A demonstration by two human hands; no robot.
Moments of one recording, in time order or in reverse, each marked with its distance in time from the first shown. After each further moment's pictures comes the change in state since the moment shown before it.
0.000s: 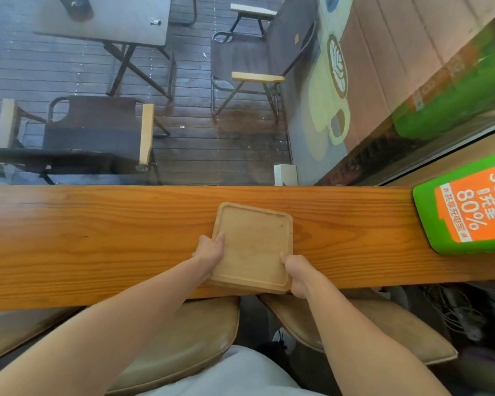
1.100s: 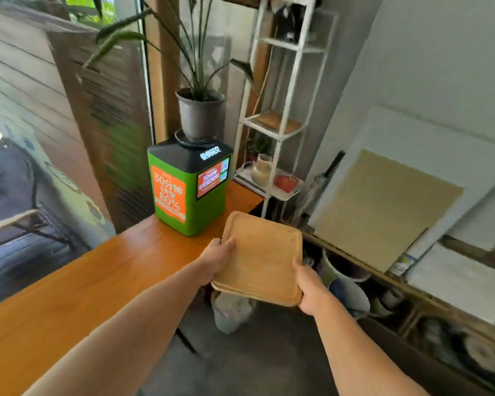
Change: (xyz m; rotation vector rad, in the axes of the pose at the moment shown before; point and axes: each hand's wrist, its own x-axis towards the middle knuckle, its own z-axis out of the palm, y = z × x) left_hand -0.349 -0.004 0.443 0.540 -0.642 0.684; right_hand -0.177 0.299 -0.456 0.870 0.440 -0.411
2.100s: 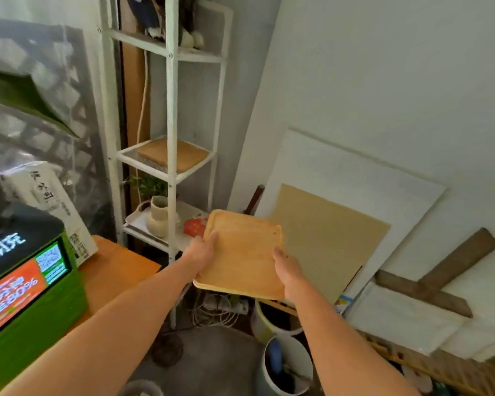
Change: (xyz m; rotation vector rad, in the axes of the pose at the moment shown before) left_hand 0.307 0.249 0.246 0.235 -0.083 0.194; right_hand 0.252 -0.273 -0.177 -0.088 0.335 -0.108
